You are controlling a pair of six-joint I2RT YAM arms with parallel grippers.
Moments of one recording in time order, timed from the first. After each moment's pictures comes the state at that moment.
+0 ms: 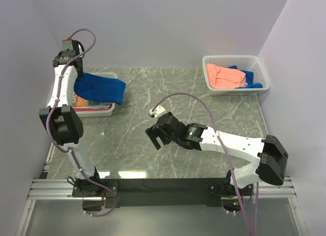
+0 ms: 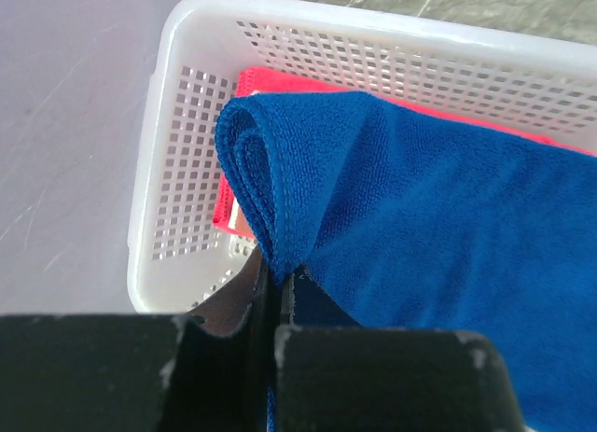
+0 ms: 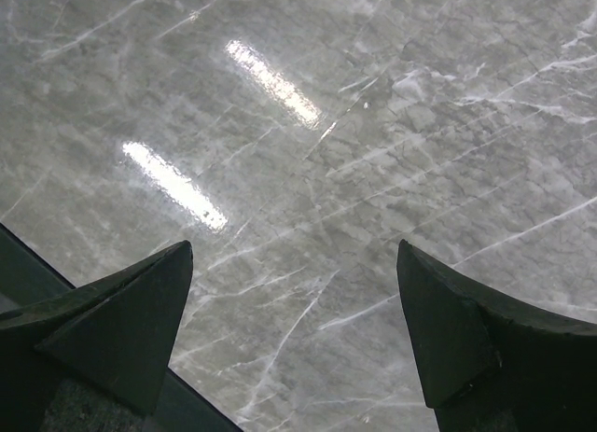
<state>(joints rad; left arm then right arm) 0.13 1.93 1.98 -0.86 -0.35 0.08 1.08 1.40 1.05 -0.41 0.27 0.25</state>
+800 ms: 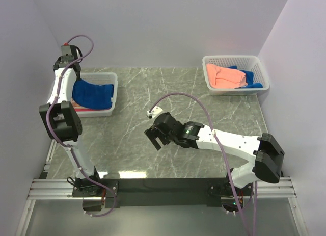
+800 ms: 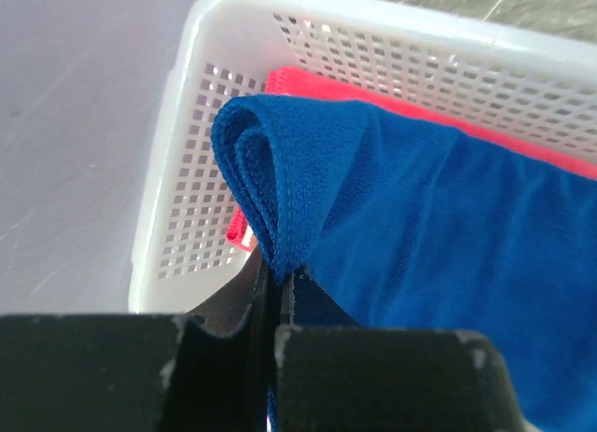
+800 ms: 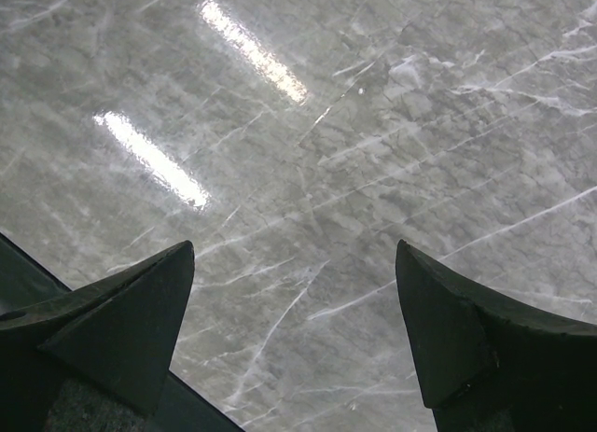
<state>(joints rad) 0.18 1.97 1.89 -0.73 -0.40 0.09 1.08 1.44 1.09 -0.47 0.27 0.22</state>
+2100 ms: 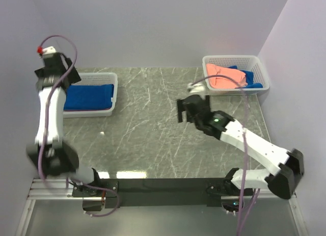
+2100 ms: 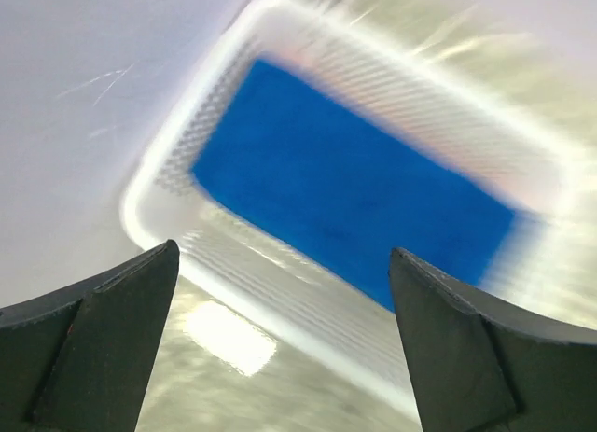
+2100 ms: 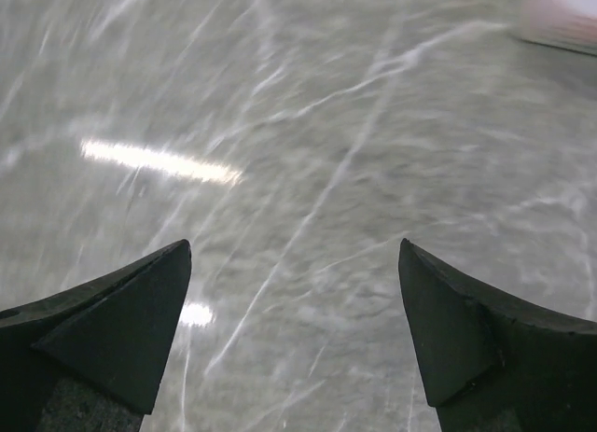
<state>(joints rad) 0.23 1.58 1.60 -0.68 -0.34 -0.19 0.83 1.26 1.10 -0.57 0.54 0.37</state>
